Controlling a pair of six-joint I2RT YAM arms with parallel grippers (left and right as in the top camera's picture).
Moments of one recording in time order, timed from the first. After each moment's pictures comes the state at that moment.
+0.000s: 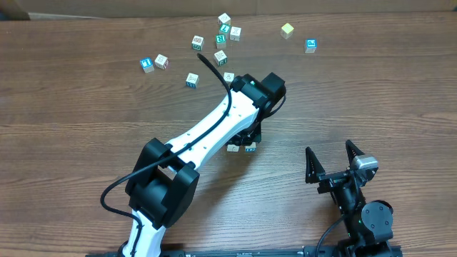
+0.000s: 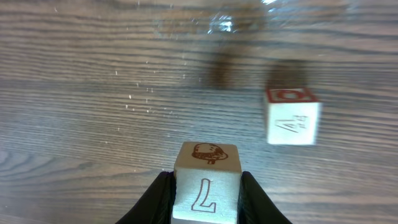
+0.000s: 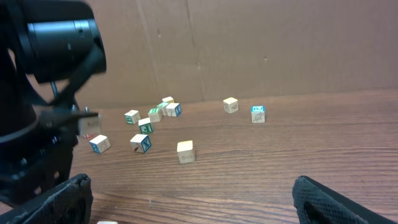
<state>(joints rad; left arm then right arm) -0.72 2.09 1.75 -1.32 -0.16 -0.74 0.22 0.01 0.02 -0.03 0.00 0.17</state>
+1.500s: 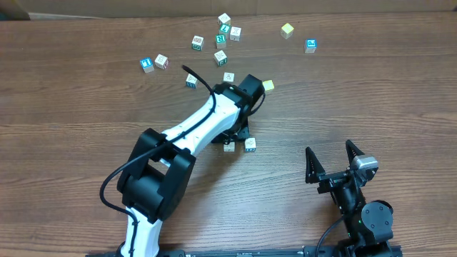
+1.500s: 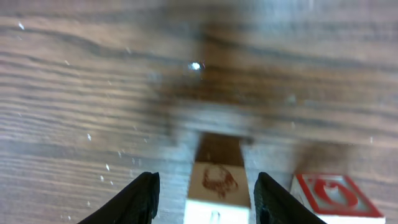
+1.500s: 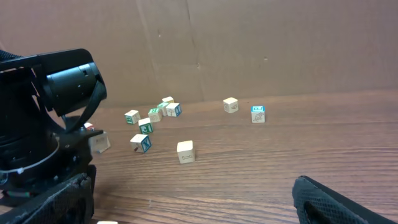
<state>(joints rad) -0.61 2.08 1.54 -1.01 -0.12 -0.71 0.22 0.01 0.02 -0.03 -0.01 0.17</state>
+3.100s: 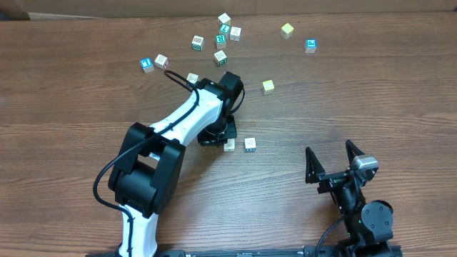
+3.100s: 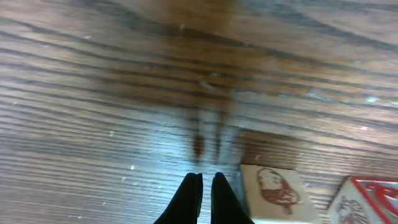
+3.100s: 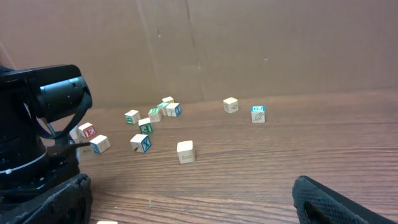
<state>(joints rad) -0.52 2.08 1.49 -1.02 0.03 -0.67 0.22 0.01 0.02 -0.03 -0.01 0.17</state>
